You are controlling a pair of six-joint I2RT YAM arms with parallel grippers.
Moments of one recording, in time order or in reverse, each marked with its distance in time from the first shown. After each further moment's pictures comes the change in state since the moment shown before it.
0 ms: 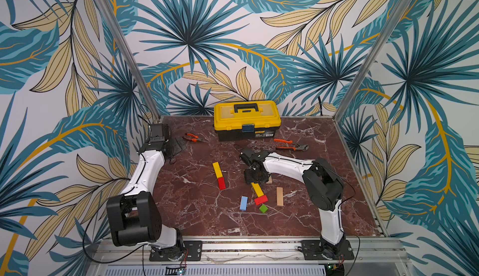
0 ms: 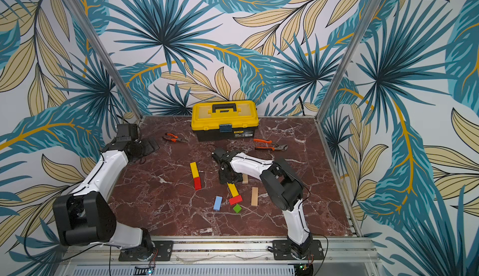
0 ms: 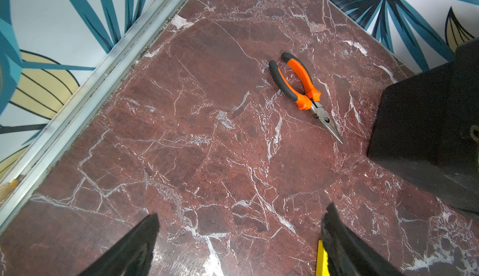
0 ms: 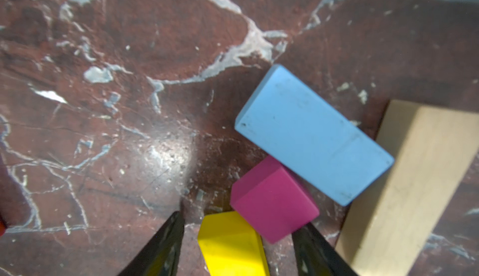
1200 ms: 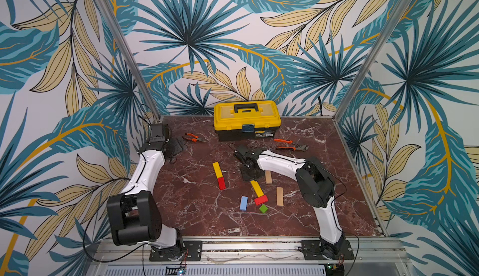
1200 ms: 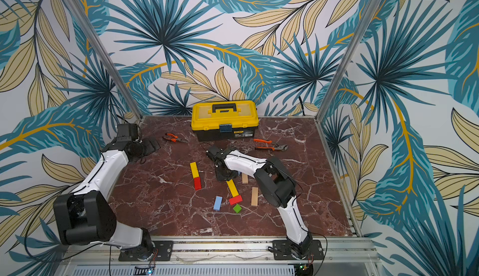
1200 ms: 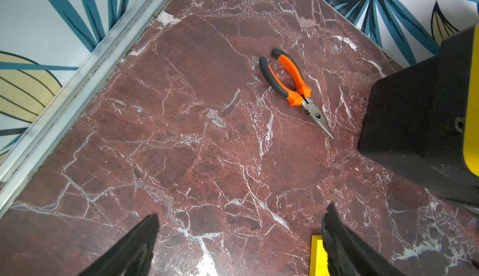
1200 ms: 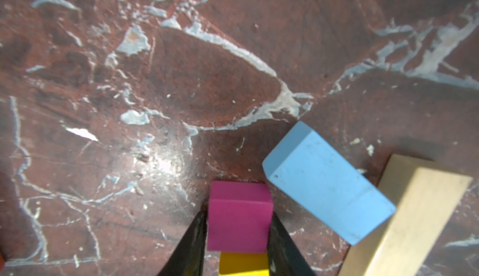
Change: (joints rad) left arm 0.000 0.009 0.000 0.014 0.050 0.015; right arm 0.021 0.089 0.138 -0.057 0.076 -0.061
